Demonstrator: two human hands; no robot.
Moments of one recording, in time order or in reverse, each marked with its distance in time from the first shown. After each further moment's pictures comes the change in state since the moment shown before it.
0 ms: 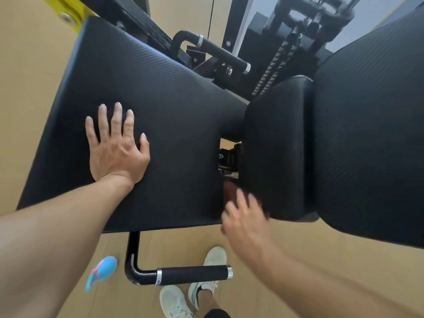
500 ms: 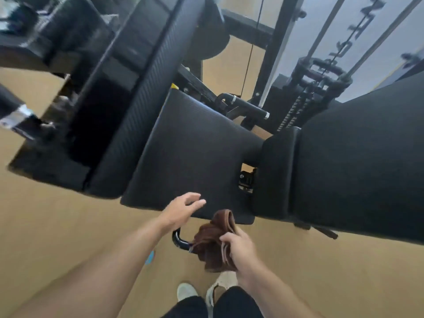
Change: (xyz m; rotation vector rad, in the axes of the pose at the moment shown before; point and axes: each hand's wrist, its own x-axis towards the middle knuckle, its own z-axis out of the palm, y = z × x) left_hand -0.120 0.013 -0.147 -0.974 -0.848 -0.375; right_hand -0.131 -0.046 -0.086 1.991 -0.160 0.542
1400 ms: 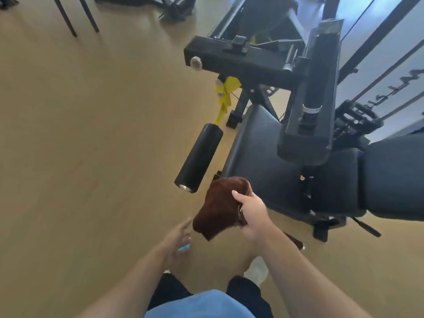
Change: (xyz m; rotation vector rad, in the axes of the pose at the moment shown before) left_hand -0.187 -0.261 -0.207 -0.838 -0.023 -0.355; right_hand -0.146 0.008 0.327 0.118 0.058 -0.180
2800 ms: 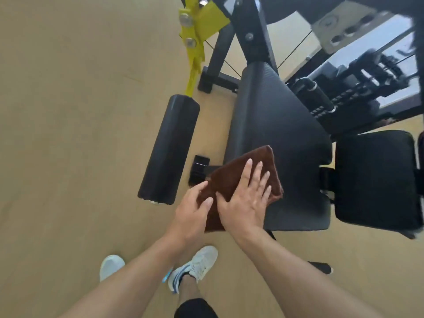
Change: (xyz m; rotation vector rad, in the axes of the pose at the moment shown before) left_hand 0.232 0.146 0.061 0.433 -0.161 0.509; right_hand 0.298 0.013 0.061 -1.271 0.614 -0.458
